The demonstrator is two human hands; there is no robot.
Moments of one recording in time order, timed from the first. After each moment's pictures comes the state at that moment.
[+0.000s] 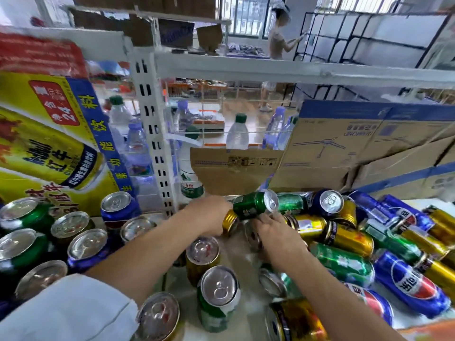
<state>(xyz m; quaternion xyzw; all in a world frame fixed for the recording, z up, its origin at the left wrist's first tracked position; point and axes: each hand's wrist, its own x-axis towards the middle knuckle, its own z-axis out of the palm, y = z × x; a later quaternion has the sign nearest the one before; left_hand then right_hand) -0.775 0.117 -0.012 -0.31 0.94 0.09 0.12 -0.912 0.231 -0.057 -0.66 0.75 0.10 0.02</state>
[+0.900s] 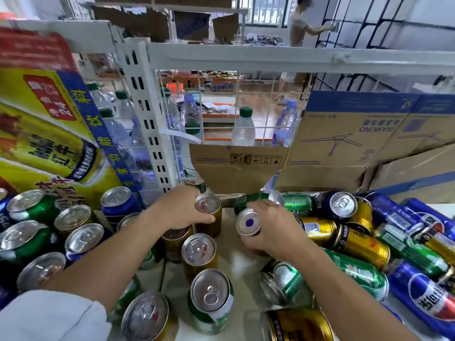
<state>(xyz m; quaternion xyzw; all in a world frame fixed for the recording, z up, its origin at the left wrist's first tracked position) -0.739 0.089 -0.019 -0.46 0.88 0.15 0.02 -0.918 0.225 -0.026 -0.65 0.74 -0.14 0.10</state>
